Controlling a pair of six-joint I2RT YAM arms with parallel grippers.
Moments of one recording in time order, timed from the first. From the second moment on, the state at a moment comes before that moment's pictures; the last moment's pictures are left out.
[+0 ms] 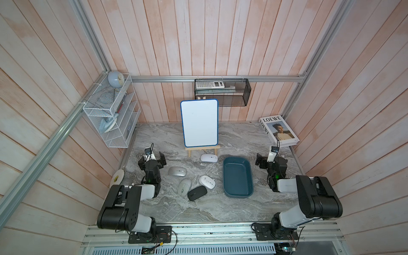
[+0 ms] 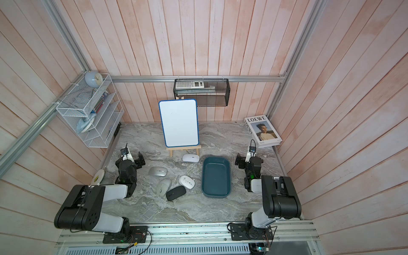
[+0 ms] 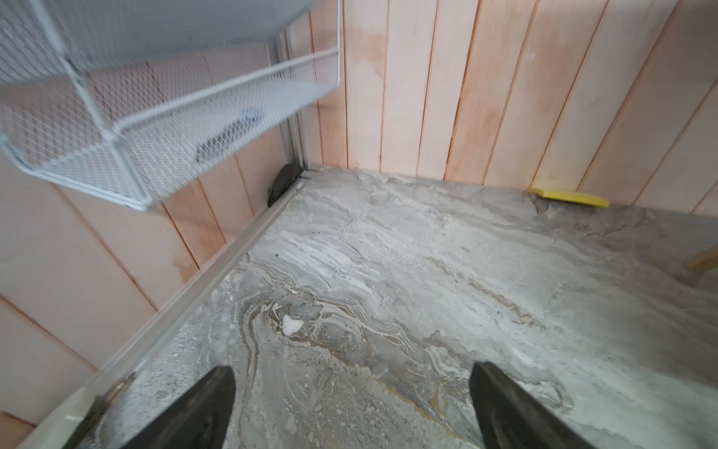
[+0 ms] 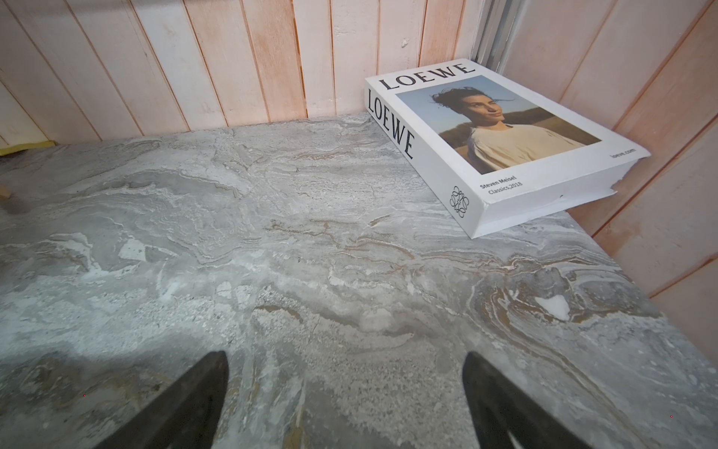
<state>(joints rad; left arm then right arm) -0.11 1.36 0.32 0.84 -0.43 -0.06 -0.03 1.54 0.36 0.84 0.02 0.07</state>
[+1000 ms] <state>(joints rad) -0.84 1.00 0.69 -0.33 0.09 -0.43 0.33 0.86 0.69 -0.22 -0.21 0.52</state>
